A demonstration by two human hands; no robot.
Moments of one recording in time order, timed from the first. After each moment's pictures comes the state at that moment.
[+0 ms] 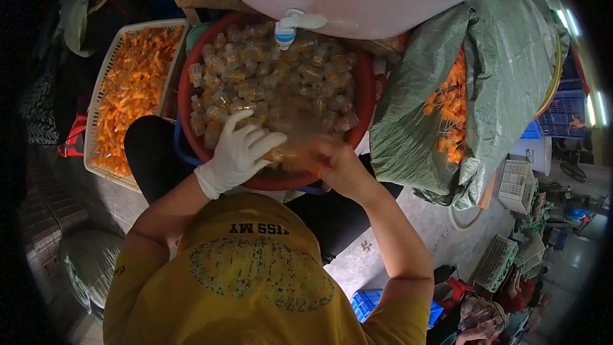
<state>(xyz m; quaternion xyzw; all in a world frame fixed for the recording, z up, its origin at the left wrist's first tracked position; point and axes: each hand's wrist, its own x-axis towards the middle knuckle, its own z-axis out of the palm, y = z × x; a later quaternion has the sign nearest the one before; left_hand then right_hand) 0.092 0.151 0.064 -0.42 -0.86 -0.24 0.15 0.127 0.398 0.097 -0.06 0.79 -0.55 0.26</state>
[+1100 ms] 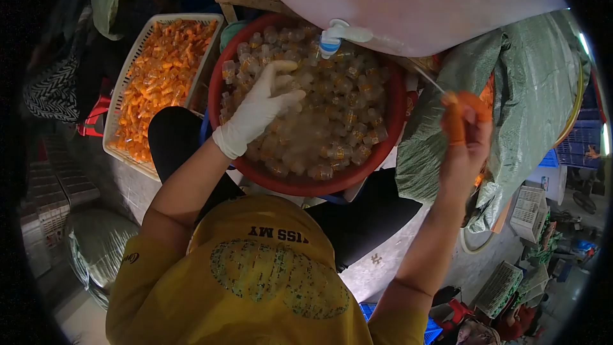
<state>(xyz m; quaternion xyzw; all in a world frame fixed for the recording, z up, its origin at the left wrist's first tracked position) 0.024 0.152 0.072 -0.06 -0.69 -0.71 -0.14 0.079 0.462 0.169 0.00 0.76 -0.60 -0.24</state>
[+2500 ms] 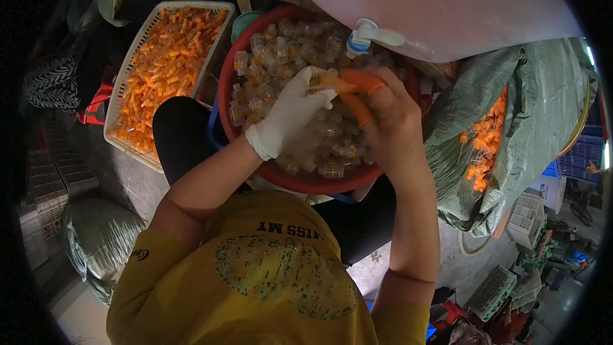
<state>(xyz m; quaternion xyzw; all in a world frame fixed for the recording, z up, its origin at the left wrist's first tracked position) 0.024 0.183 0.067 0.00 -0.63 -0.76 -0.15 0.053 0.341 0.174 -0.25 0.89 -0.37 -0.13</state>
